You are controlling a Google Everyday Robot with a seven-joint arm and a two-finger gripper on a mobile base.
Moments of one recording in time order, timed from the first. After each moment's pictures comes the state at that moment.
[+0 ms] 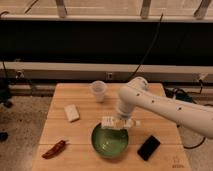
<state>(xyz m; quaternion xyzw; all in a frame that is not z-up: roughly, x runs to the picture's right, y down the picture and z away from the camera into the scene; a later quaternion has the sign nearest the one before) 0.067 0.176 0.749 -0.34 -0.08 0.08 0.93</state>
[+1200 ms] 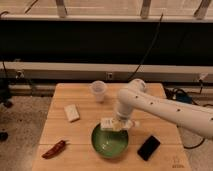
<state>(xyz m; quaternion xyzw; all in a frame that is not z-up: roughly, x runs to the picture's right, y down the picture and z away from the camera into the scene) 0.062 0.184 0.752 -0.34 -0.09 0.06 0.93</state>
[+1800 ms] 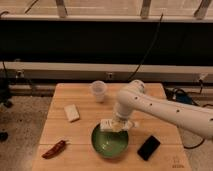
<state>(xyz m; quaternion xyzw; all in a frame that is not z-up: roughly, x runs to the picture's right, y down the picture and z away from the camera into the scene) 0.059 0.188 0.753 -0.34 -0.09 0.05 0.93</state>
